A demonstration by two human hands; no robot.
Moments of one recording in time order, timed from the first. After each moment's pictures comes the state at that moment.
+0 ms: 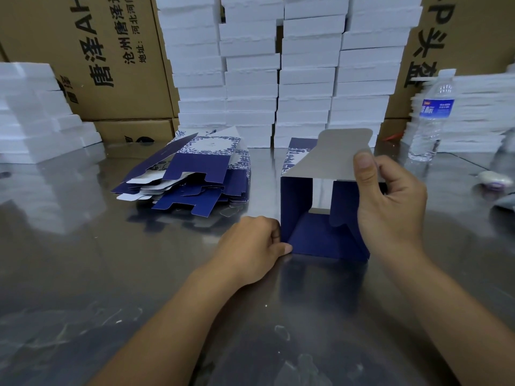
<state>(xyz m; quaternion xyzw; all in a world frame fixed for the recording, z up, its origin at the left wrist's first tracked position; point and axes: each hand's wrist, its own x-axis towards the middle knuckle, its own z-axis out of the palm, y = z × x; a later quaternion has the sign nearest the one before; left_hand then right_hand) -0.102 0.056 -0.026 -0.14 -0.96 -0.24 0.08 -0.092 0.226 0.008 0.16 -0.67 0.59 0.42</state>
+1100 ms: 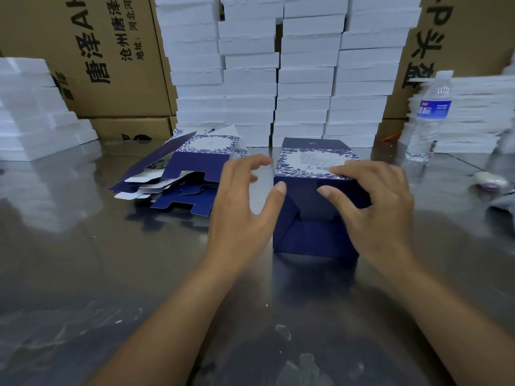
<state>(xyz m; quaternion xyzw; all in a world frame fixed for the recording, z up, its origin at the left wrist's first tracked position) -0.094 0.061 -0.008 -0.17 -0.77 -0.48 0.38 -0.106 0.237 -0.008 0.16 -0.80 0.31 0.50</state>
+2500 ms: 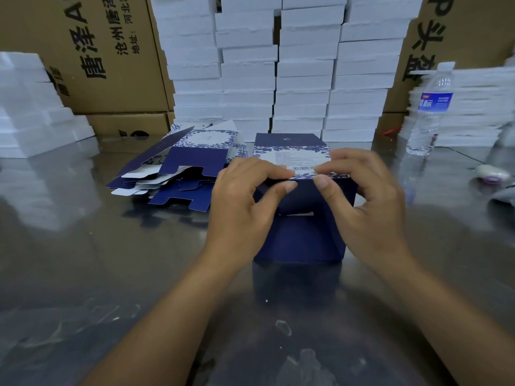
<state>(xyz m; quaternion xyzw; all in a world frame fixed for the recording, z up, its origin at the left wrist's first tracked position) -0.092 0.063 -0.001 -0.25 -0.75 -0.41 0.46 -0.098 0.222 -0.006 0.24 -0.75 0.42 0.46</state>
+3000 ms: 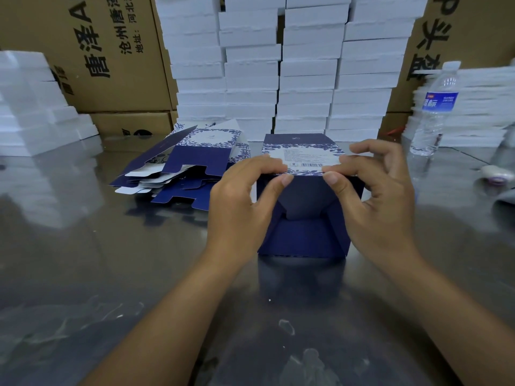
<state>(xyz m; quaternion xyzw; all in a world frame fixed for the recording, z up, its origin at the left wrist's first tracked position) -0.097 0.061 -0.006 -0.22 -0.74 -0.43 0.48 -0.105 0.226 -0.007 0.22 -0.73 0.42 0.50</state>
